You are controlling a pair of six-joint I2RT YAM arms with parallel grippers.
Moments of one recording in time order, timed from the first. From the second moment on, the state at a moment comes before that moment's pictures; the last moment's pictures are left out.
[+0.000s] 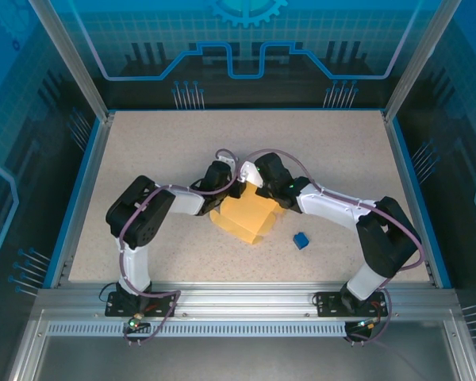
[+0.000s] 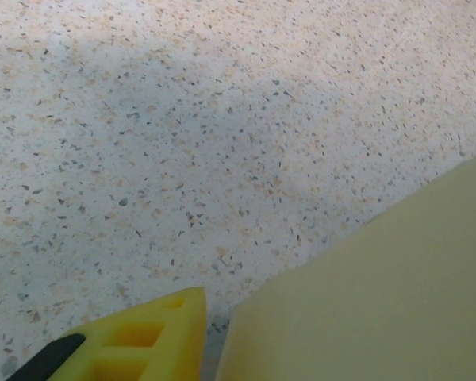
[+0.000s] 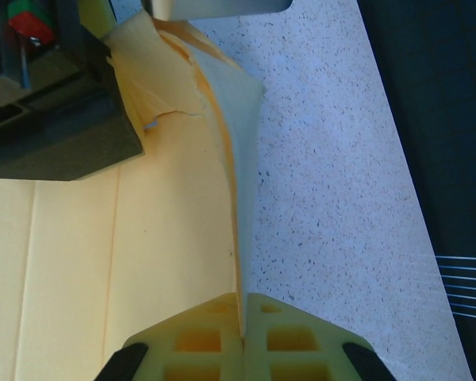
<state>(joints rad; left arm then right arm) -0.52 1.95 0.93 0.42 0.01 -0.34 0.68 1.63 1.05 -0.18 0.36 -0.67</state>
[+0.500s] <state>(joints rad) -0.48 1.86 0.87 0.49 0.17 -0.26 0.69 1.63 1.04 -0.19 0.39 -0.68</state>
